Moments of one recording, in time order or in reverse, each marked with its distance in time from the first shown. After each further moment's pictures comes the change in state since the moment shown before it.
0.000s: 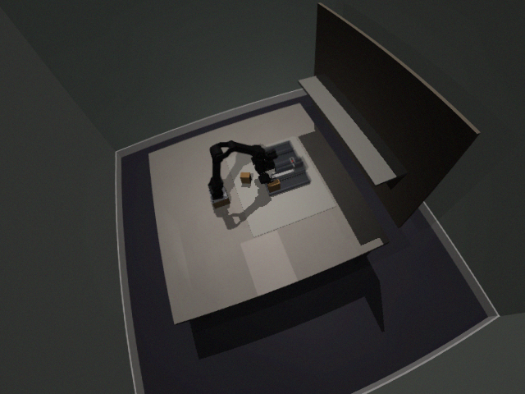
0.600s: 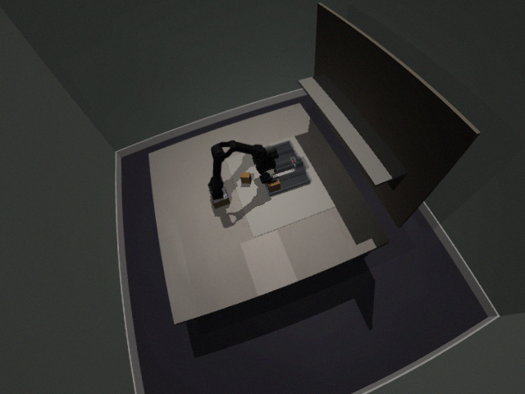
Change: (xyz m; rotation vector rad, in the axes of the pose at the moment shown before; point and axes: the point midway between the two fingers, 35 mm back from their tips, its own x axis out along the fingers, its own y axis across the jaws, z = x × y) arm 0.000 0.000 0.007 0.002 0.000 0.000
